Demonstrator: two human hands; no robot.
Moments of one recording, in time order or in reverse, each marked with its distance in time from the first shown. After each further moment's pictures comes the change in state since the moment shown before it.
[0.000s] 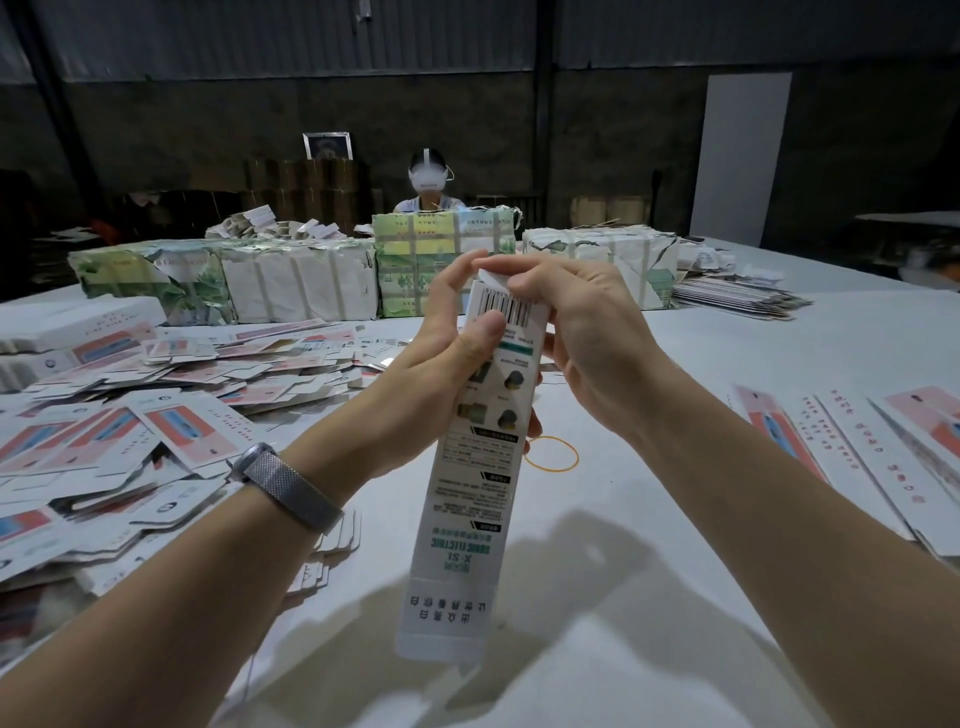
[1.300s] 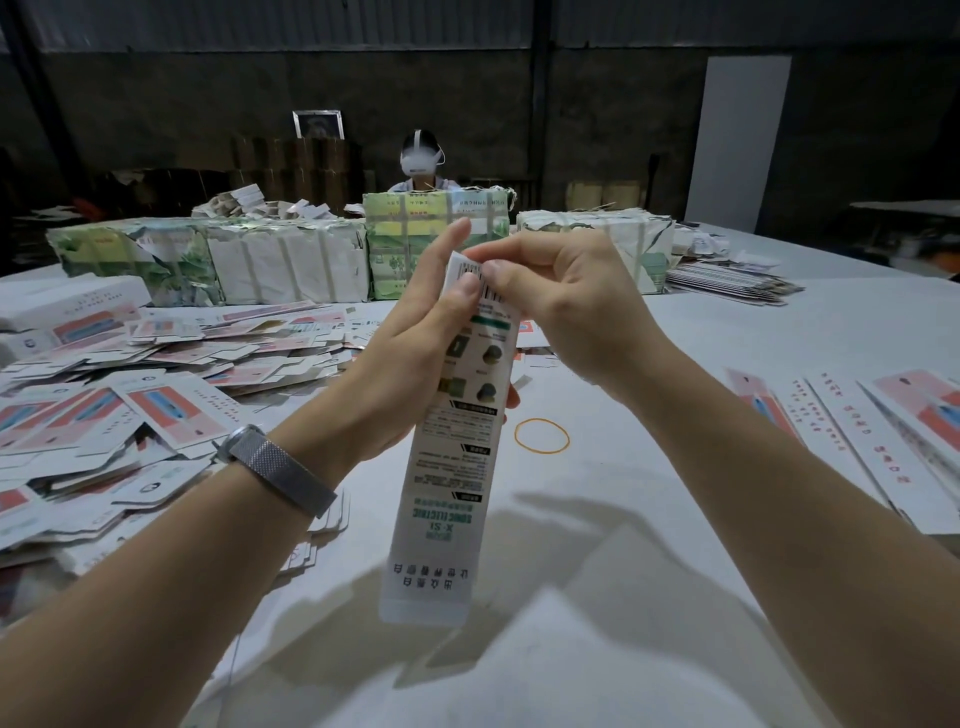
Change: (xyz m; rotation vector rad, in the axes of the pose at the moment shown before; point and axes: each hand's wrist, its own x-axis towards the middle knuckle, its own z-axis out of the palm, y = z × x) left_hand 0.000 0.000 0.005 0.044 0.190 -0.042; right_hand 0.003 0.003 -0.007 -0.370 -0.040 -0.270
